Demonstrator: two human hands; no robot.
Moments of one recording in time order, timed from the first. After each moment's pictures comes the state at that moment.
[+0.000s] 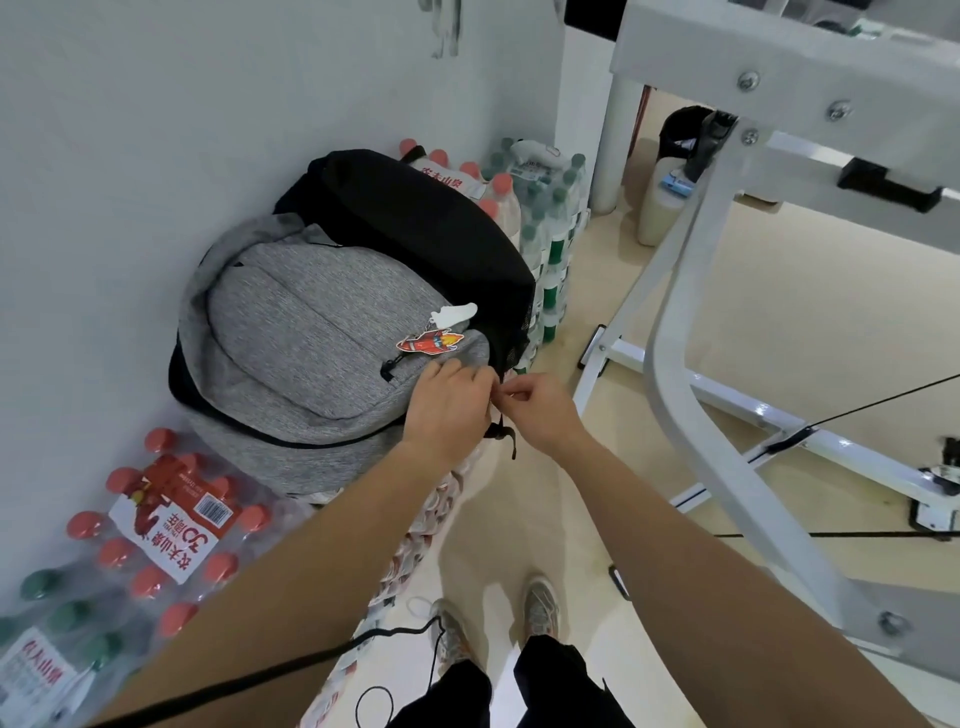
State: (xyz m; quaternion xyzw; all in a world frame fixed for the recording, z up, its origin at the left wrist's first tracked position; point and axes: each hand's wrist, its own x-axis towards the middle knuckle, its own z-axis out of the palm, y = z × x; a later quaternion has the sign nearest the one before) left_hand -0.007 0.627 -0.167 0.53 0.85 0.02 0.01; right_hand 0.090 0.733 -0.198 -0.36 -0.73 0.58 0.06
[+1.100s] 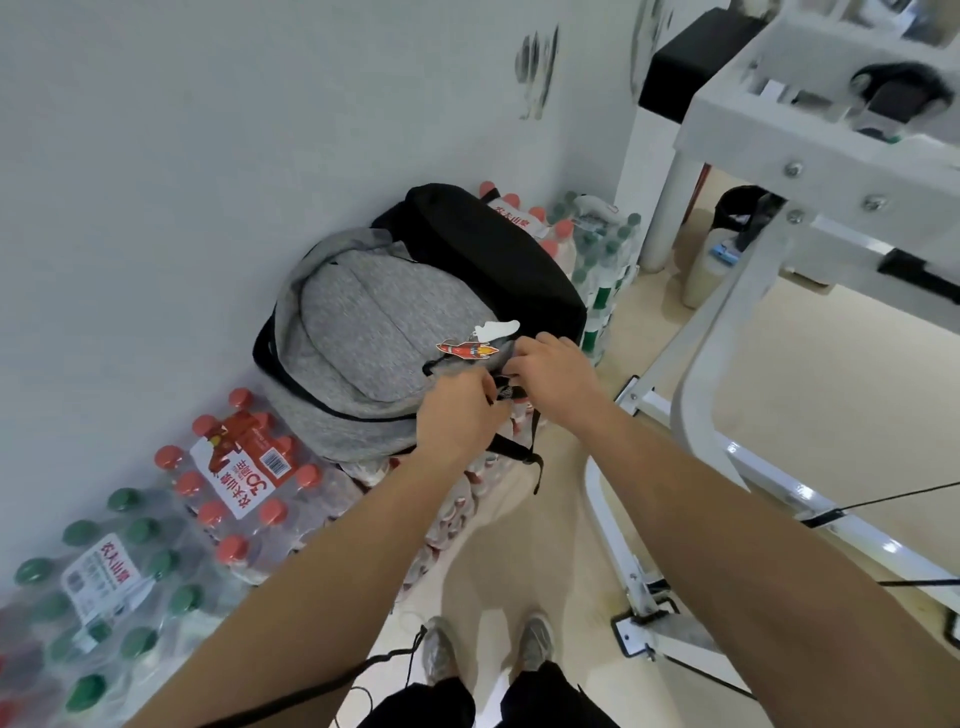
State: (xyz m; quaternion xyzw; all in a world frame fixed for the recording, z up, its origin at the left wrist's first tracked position) left_hand 0.014 0.591 -0.100 0.25 0.94 0.21 0.11; right_hand 0.051 0.738 -0.127 -0.05 -1.00 0.04 0.03
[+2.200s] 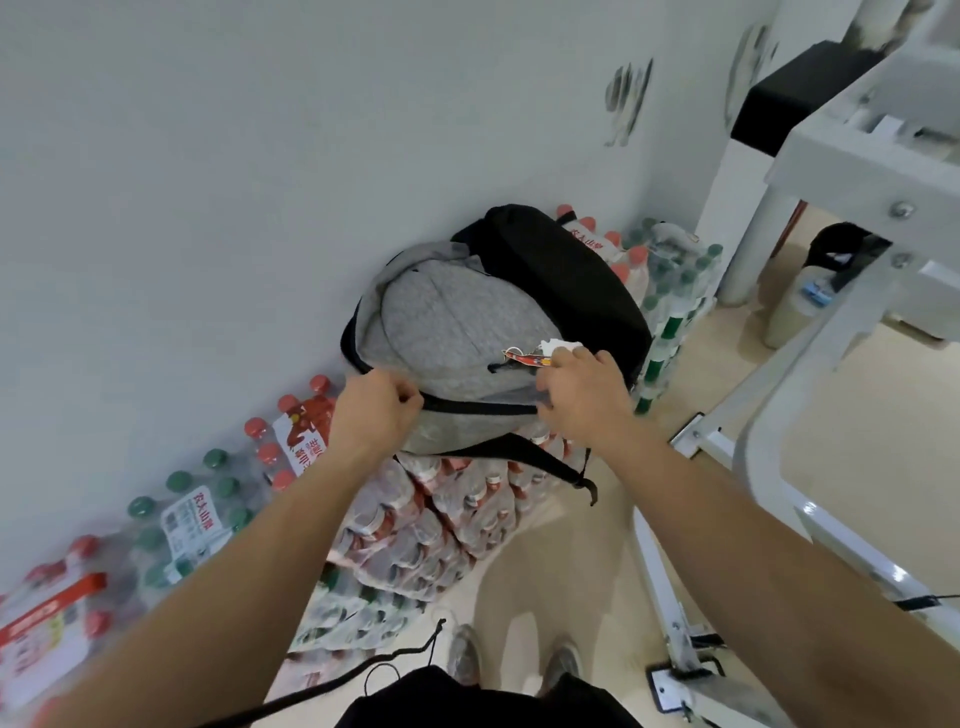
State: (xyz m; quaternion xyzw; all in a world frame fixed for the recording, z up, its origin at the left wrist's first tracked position) left_hand -0.031 0.466 -0.050 0.15 0.97 0.18 0.05; right_hand 0.042 0.710 -0.105 -0.04 -1.00 0.03 0.02
